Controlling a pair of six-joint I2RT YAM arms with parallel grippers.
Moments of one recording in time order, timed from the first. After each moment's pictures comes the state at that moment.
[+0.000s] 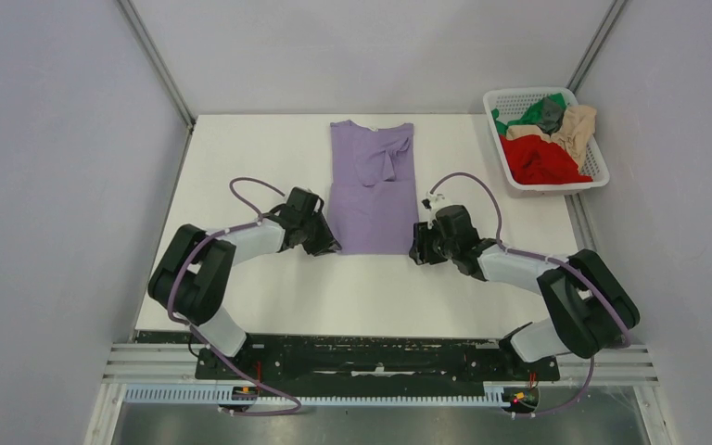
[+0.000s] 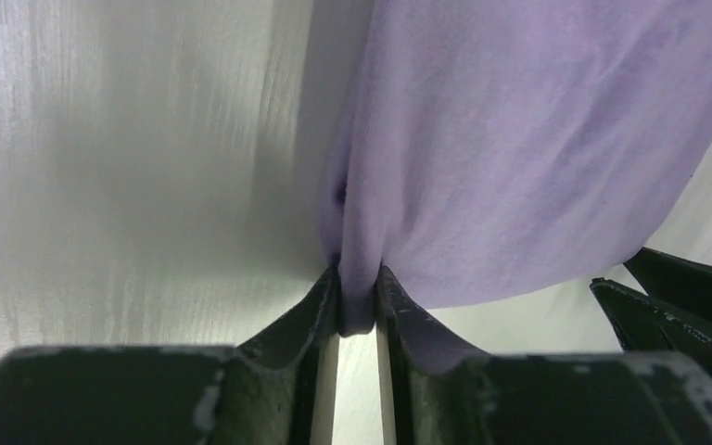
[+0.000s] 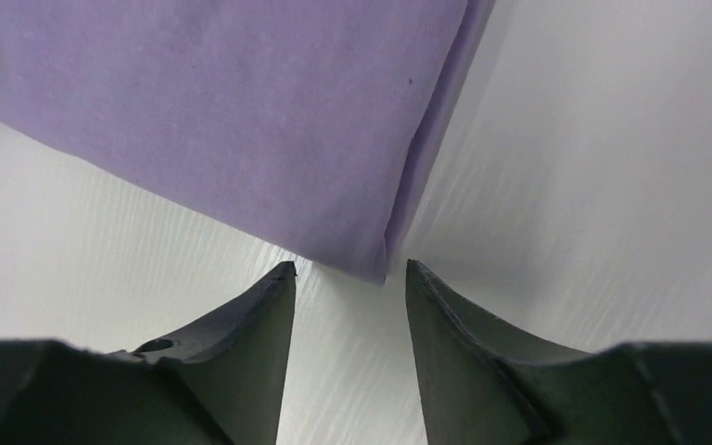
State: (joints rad) left arm -0.46 1.63 0.81 -0.15 0.16 -0.86; right arm 0.51 1.44 0.56 0.10 -0.09 0.29
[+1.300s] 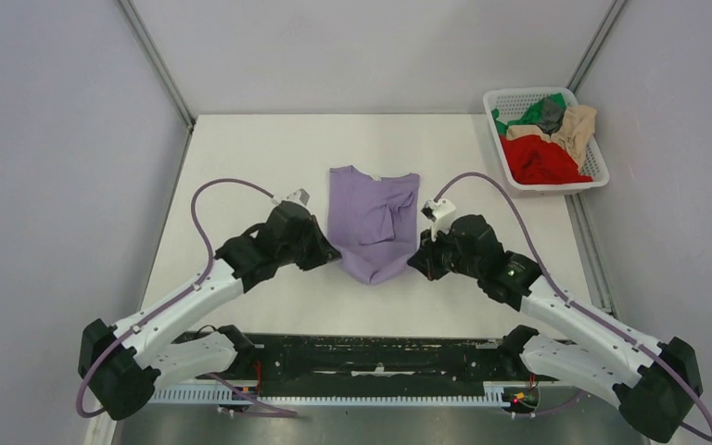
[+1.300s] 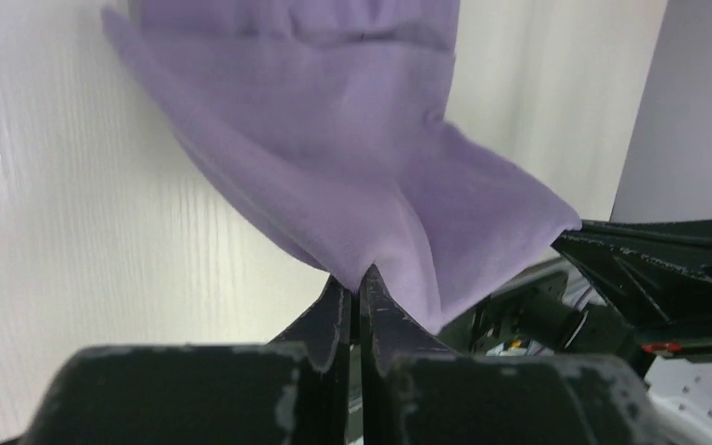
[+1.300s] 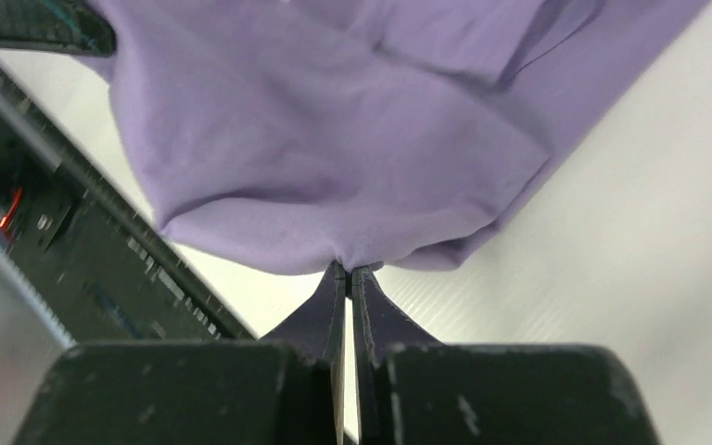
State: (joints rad) left arm -0.74 1.00 0.79 -0.56 0.01 -0.95; right arm 0.74 0.89 0.61 -0.32 -0.17 0.29
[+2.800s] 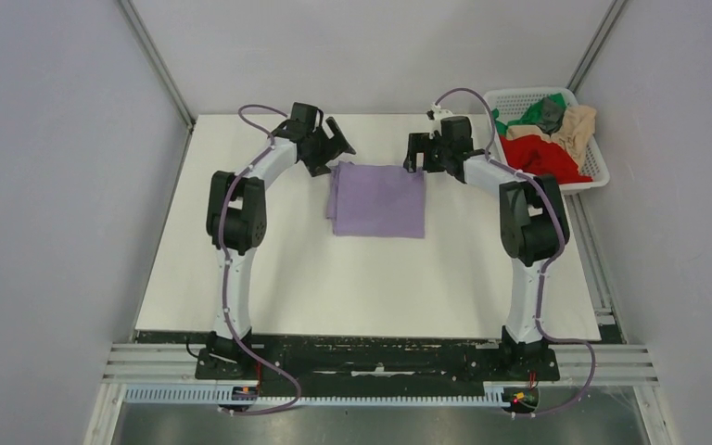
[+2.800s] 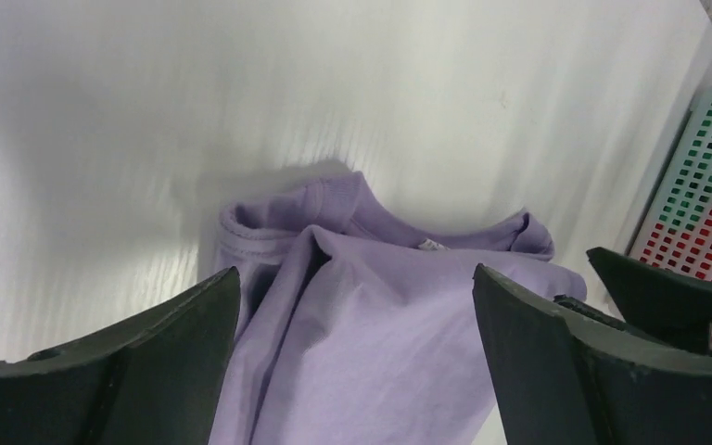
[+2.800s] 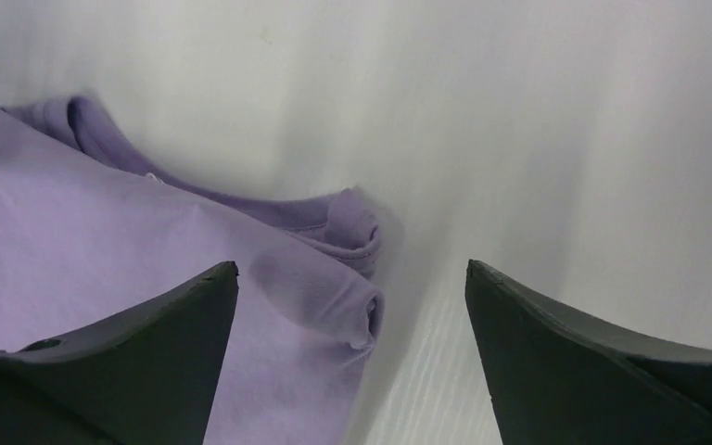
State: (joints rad) left arm -0.28 2.29 1.88 -0.42 0.23 -0.80; right arm 0.24 2.08 1.46 -0.03 -0.17 0.17
